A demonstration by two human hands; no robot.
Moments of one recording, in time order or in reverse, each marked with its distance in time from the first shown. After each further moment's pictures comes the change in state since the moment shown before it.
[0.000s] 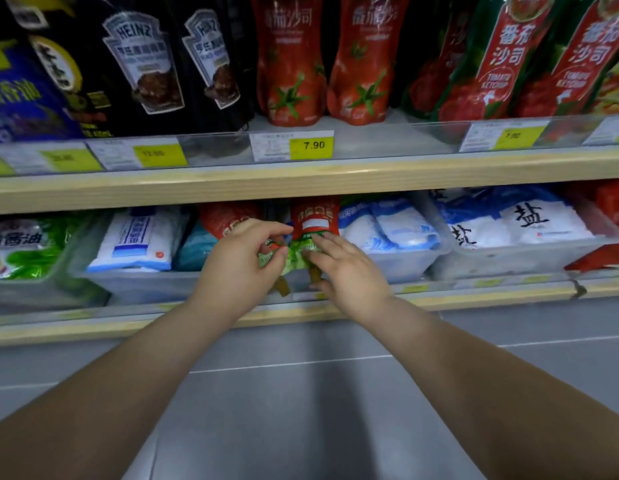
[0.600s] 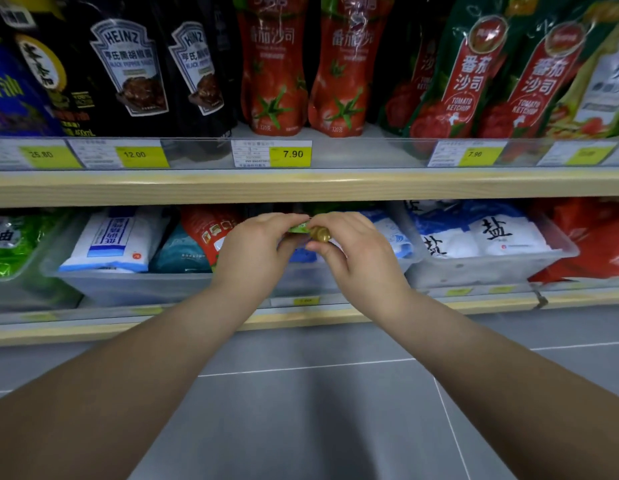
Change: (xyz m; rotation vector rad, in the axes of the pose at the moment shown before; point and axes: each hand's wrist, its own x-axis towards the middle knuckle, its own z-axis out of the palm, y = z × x) left_hand 0.020 0.044 0.019 -0.019 0.076 0.084; right_hand -0.019 -0.019 -0.083 0.261 0.422 -0.049
